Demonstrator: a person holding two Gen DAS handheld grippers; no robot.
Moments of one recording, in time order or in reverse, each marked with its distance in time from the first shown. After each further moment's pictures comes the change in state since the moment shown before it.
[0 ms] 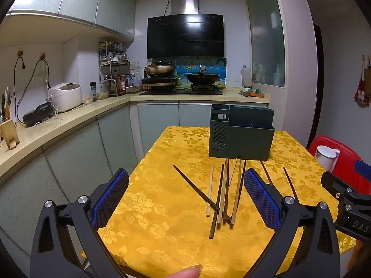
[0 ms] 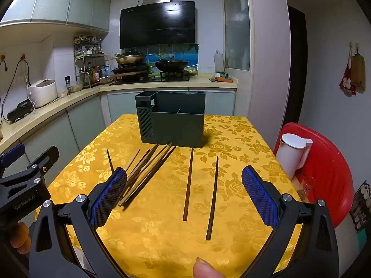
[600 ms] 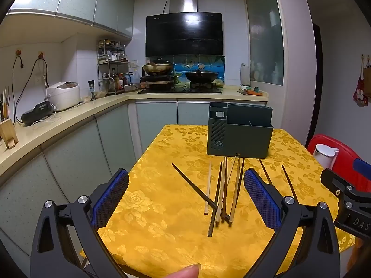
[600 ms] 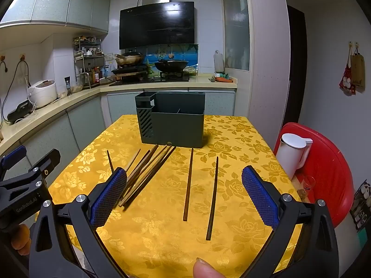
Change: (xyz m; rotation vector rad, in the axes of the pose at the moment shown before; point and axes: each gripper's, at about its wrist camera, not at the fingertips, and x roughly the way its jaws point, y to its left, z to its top) left arm 0.001 -0.001 0.000 -0.003 0.010 -0.003; right arm -0.001 0.000 0.000 0.005 -0.002 0.002
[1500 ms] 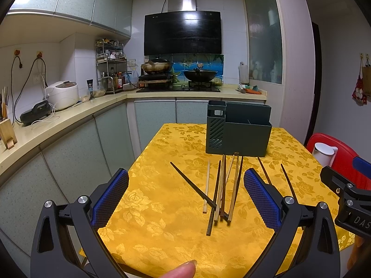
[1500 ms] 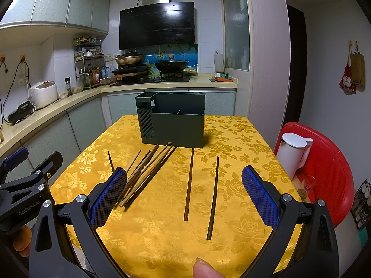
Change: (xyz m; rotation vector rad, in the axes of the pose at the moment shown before) left arm 0.000 -0.009 -0.005 0.003 0.009 -0.004; right arm -0.002 0.000 0.001 0.001 -0.001 0.002
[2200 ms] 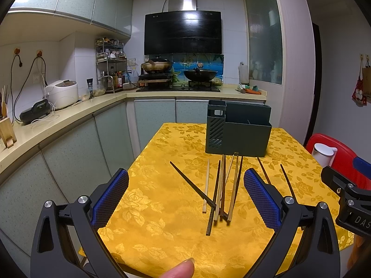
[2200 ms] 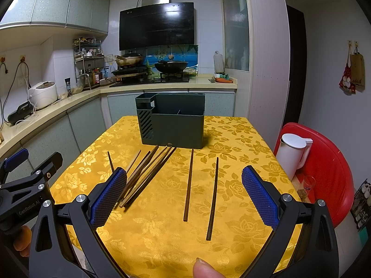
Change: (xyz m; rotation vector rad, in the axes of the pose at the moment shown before) left arm 0.000 0.000 0.000 0.000 0.004 -0.001; right arm 0.000 0.000 0.000 0.001 0.000 0.001
